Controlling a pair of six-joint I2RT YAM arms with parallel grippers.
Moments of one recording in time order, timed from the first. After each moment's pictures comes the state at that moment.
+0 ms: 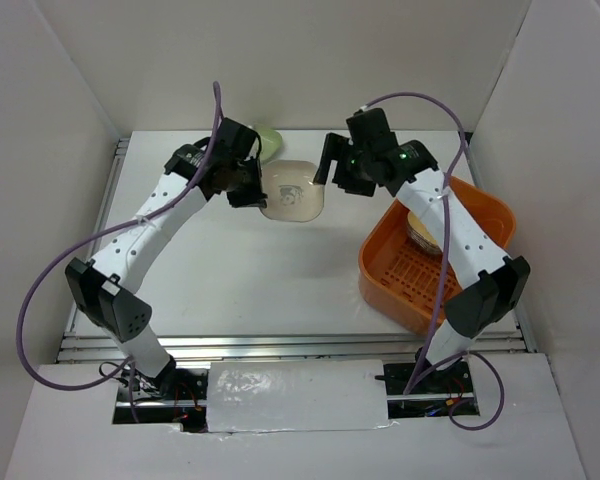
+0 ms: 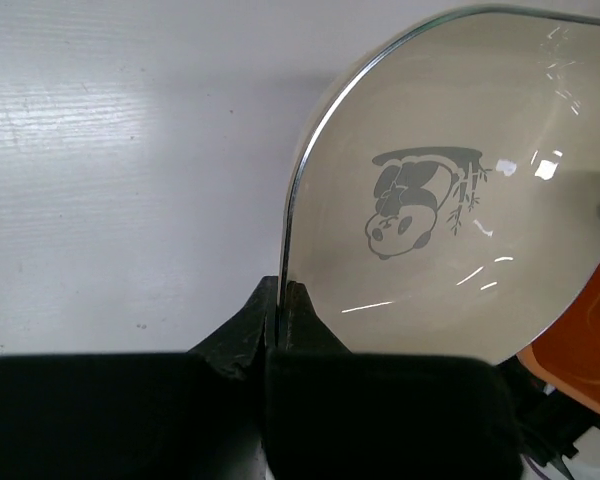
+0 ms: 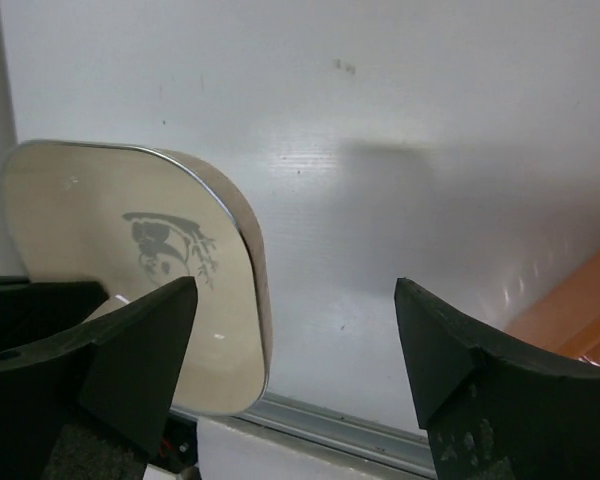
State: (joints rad) left arm -0.52 1.69 1.83 -1.06 -0.04 -0.62; right arm 0.48 1.63 1.82 -0.93 0.03 0.63
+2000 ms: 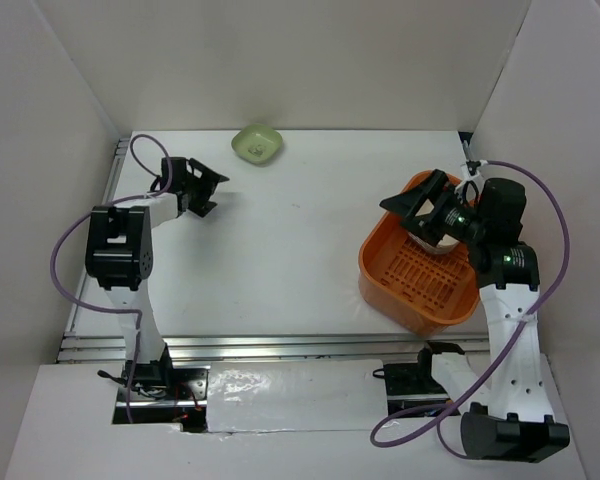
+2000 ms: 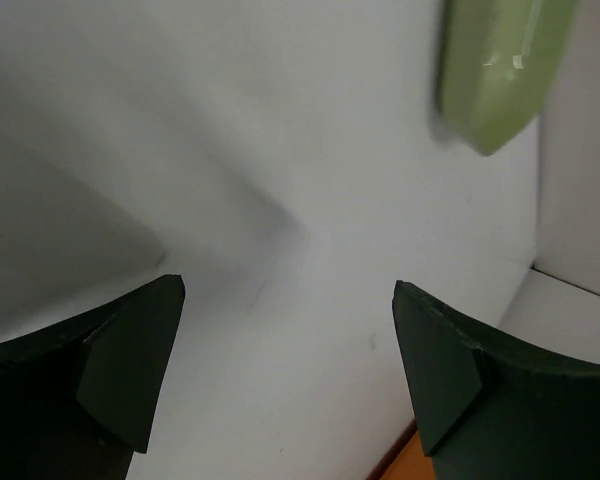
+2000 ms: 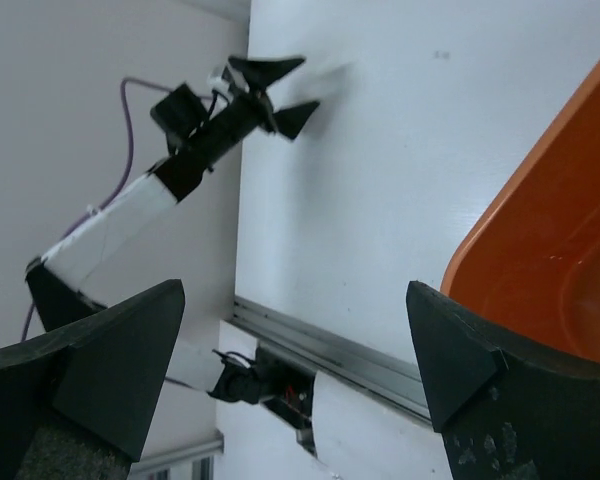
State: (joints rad) left arm 0.01 1.99 1.25 -0.02 0.21 -1.07; right arm -0.11 0.89 1.13 -0.67 -0.66 0.76
